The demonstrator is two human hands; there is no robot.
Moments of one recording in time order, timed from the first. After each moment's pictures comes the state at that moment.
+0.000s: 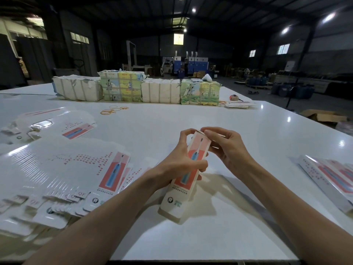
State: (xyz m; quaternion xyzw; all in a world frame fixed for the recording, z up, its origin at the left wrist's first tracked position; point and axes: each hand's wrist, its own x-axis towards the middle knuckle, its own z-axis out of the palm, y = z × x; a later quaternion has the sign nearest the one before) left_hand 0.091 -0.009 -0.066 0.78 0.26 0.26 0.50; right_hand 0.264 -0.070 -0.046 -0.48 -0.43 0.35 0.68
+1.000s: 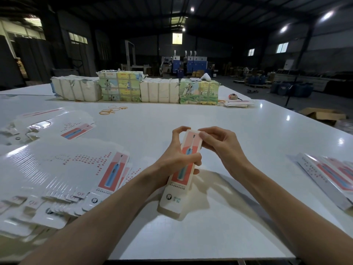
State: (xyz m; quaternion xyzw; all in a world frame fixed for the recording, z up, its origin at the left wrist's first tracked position) left_hand 0.091 0.007 -0.073 0.74 0.25 0.31 0.54; right_hand 0.258 -0.066 -0.057 -0.50 -0.51 0.27 0.65
